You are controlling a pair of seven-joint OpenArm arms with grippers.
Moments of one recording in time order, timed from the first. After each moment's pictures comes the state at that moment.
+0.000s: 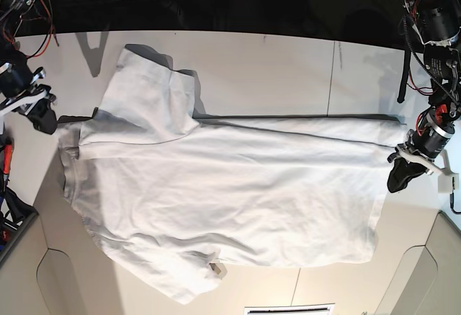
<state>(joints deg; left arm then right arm) -3.9 -18.7 -29.0 66.7 -36.4 -37.5 26.6 -14.7 8.6 37.6 95.3 43.9 28.2 -49.0</state>
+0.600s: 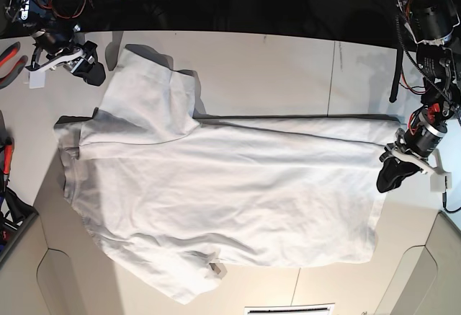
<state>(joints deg) -3.9 -16.7 -29.0 66.7 -36.5 -37.5 26.6 -18.6 5.8 32.6 79.4 45.9 28.8 -46.5</state>
